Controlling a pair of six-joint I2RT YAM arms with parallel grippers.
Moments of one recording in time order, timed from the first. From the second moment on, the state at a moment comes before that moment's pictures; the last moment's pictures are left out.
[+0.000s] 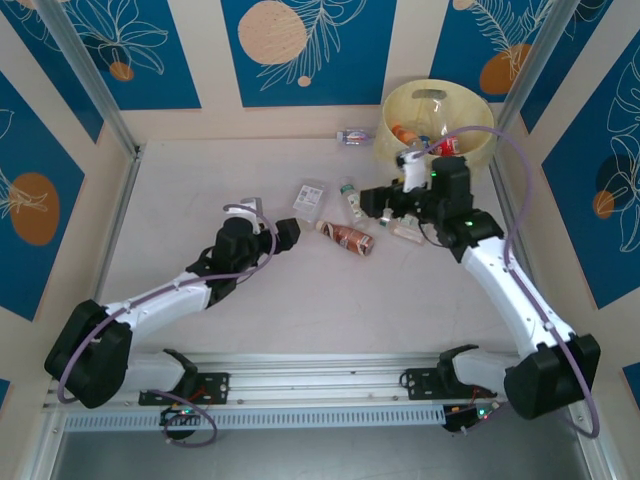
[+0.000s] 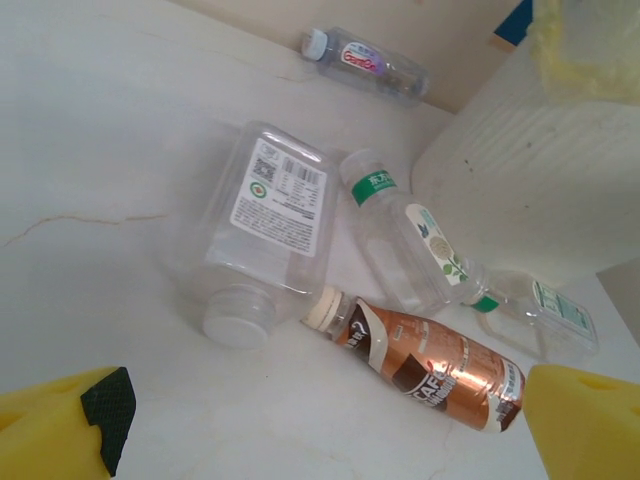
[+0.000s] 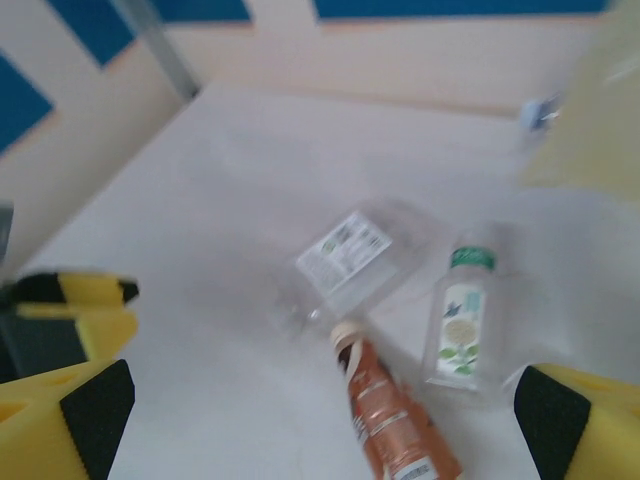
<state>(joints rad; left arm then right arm) -0.59 1.28 0.63 0.27 -0.09 -0.63 0.32 1.21 1.10 -0.40 -0.38 0.10</state>
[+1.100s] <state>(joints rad) -0.57 1.33 0.65 0.24 -0.05 -0.65 0.50 1.86 1.30 -0.65 -0.01 -0.21</state>
